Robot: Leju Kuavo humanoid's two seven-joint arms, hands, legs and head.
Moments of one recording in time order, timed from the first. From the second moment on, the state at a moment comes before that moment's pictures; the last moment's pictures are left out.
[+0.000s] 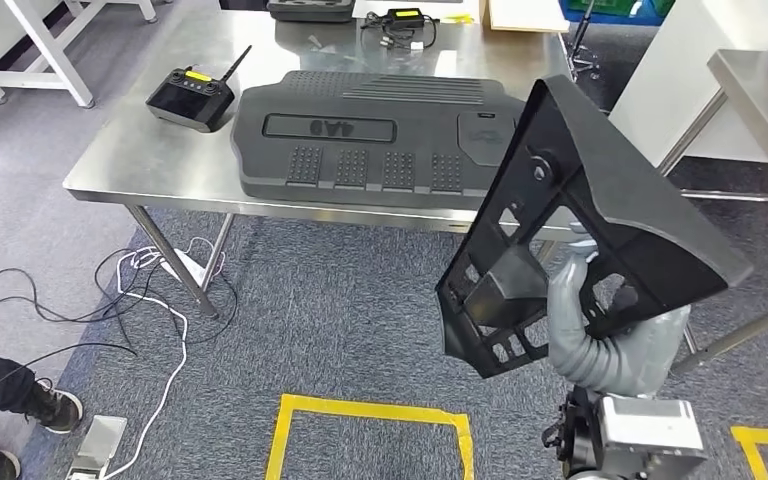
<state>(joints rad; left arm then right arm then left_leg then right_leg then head) -0.14 -0.02 -1.16 -0.33 1.07 0.27 -0.49 0.07 -0.21 0.26 -2.32 0.73 -0.69 -0.12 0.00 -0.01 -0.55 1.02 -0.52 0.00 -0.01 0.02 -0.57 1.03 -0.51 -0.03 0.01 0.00</state>
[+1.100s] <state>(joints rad) -0.12 -0.02 -1.16 -0.33 1.07 0.27 -0.49 0.09 -0.18 0.25 -2.32 0.71 -0.69 -0.13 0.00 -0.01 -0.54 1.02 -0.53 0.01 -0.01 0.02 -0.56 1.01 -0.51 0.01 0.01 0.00</state>
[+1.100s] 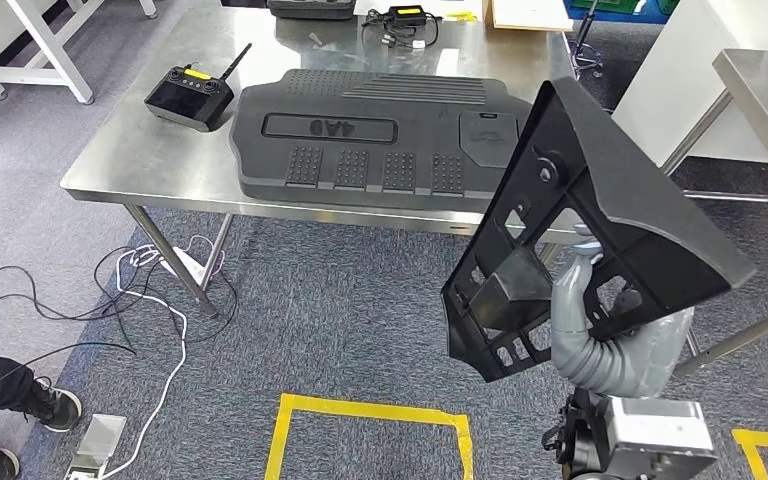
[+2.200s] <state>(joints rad) -0.13 -0.02 -1.16 -0.33 1.06 0.25 -0.49 0.07 -0.18 0.25 -2.31 0.70 -0.69 -0.13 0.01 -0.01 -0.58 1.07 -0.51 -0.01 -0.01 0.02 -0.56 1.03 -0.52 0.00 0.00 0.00</state>
